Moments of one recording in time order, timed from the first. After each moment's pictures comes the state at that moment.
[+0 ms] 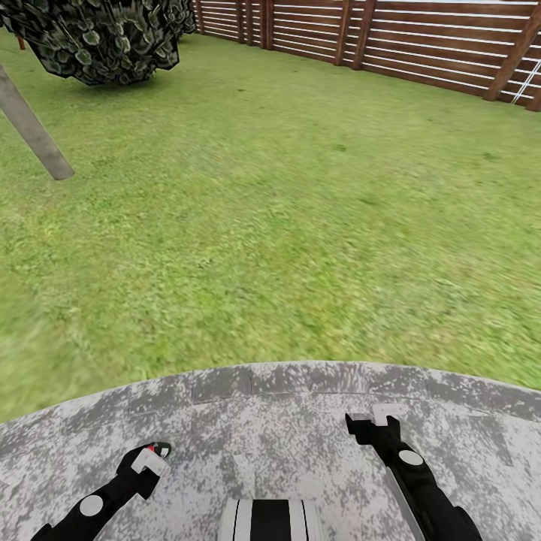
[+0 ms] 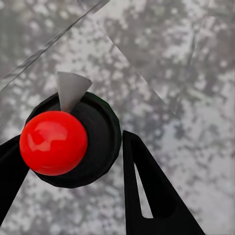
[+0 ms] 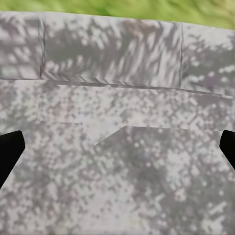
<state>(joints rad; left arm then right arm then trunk) -0.43 0.24 -0.19 -0.44 -0.20 -0.27 -0.21 -0.31 -0.05 0.02 -1.04 0.00 0.23 0.00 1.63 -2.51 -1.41</state>
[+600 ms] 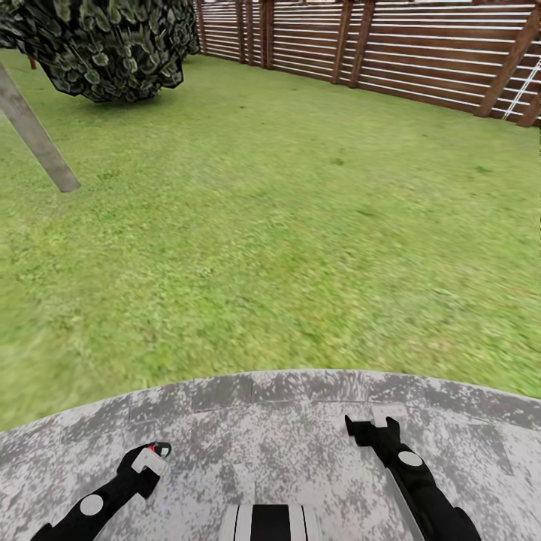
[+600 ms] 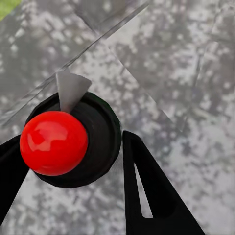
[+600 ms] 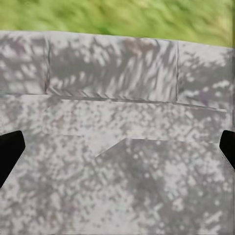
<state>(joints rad) -0.43 0.24 -0.19 -0.44 -0.20 -0.27 -0.21 -0.31 -0.05 0.02 -1.04 0.00 0.23 0.00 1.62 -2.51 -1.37</state>
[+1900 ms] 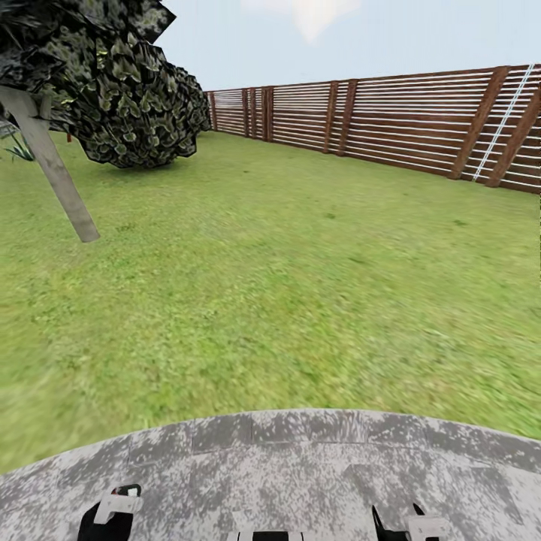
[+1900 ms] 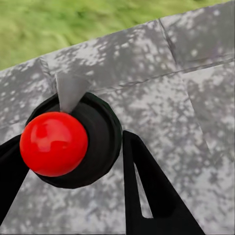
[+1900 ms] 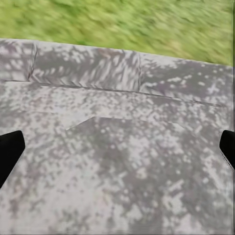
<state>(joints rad) -0.26 0.23 -0.07 -0.42 0.09 -0.35 -0.09 -0.23 -0.10 0.02 -0.29 0.00 -0.72 -0.01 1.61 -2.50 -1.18</state>
